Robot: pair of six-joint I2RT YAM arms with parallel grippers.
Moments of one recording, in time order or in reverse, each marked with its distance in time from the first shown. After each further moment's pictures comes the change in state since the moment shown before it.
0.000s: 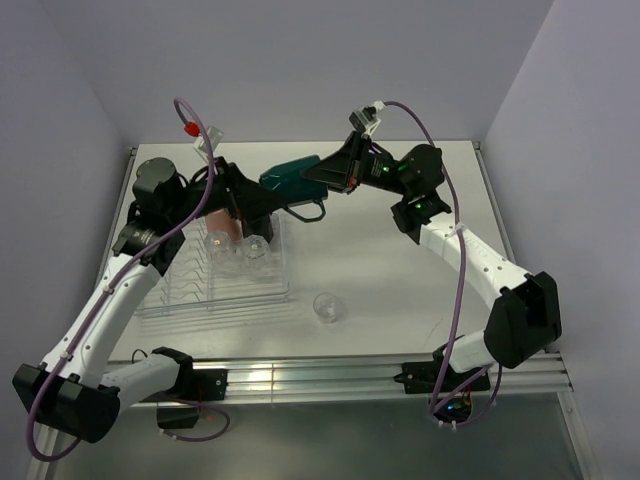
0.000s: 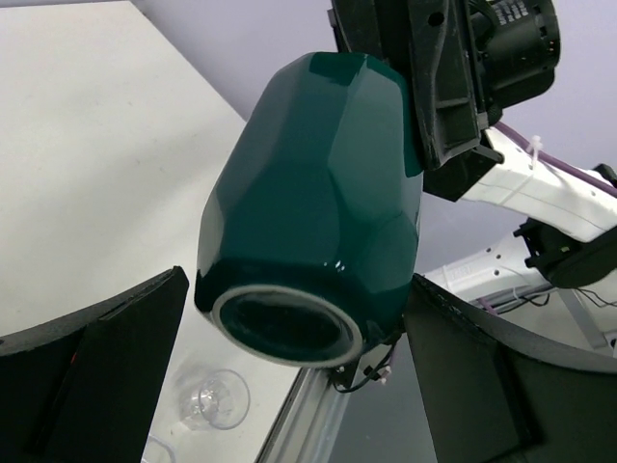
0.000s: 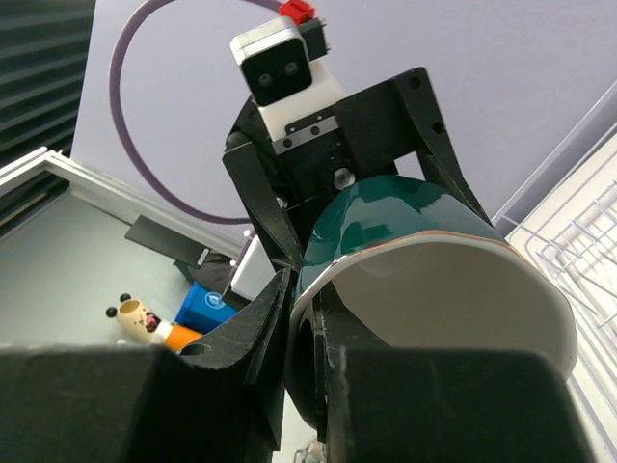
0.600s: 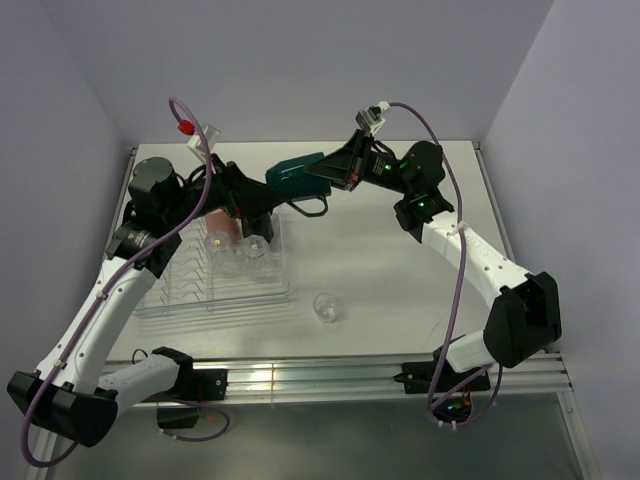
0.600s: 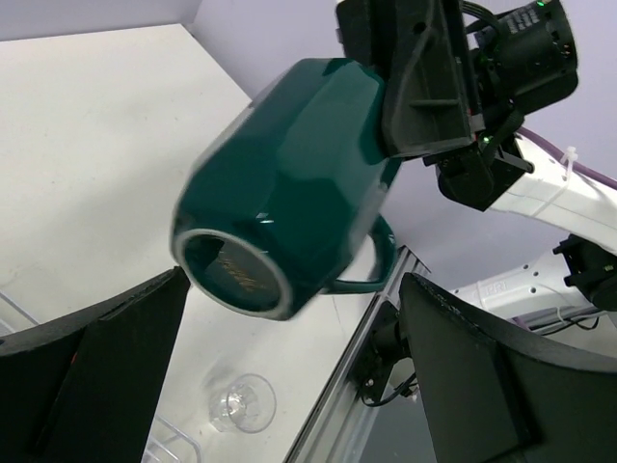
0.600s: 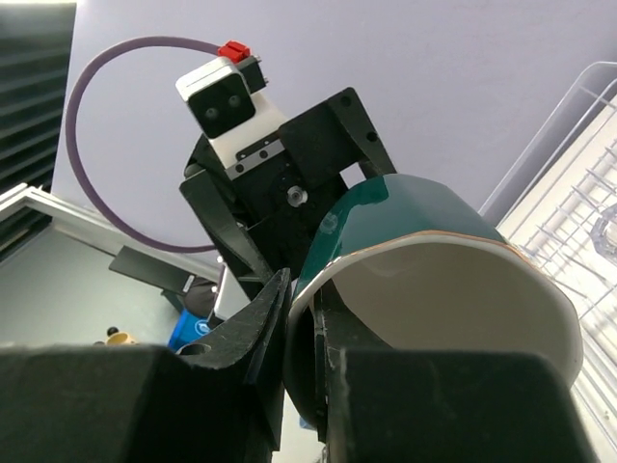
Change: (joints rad) left arm -0.023 -0.021 0.035 -0.071 -0.094 0.062; right arm -0.024 0.000 0.000 -0.066 0.034 -0.033
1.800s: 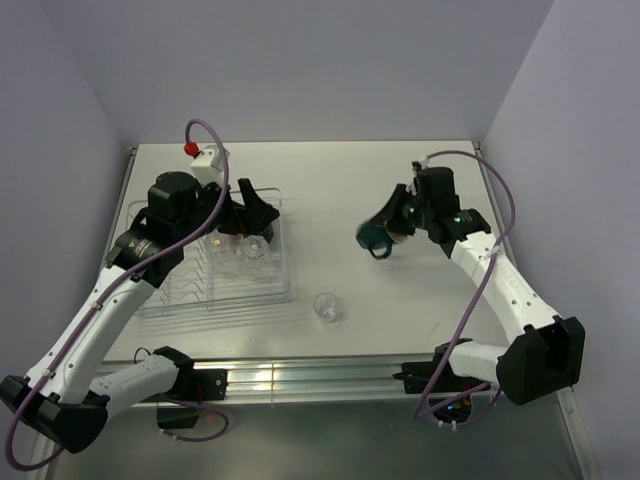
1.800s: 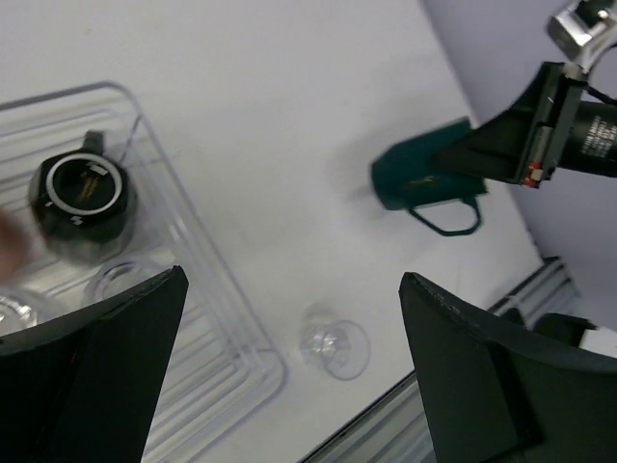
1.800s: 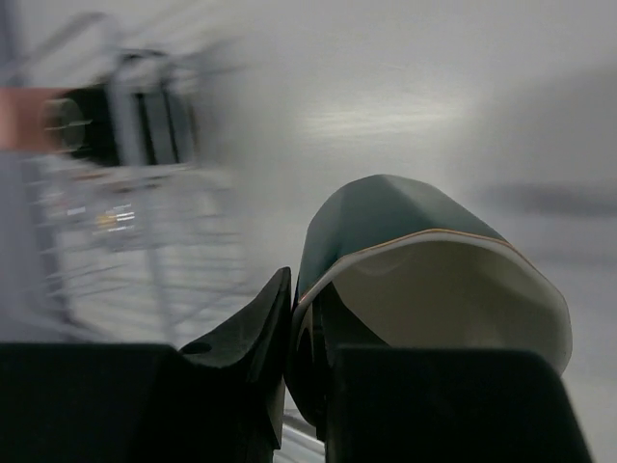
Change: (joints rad) left arm -0.135 -0.023 0.026 -0.397 -0.507 0.136; right arm -0.180 -0.206 -0.158 -1.184 0.666 -0.806
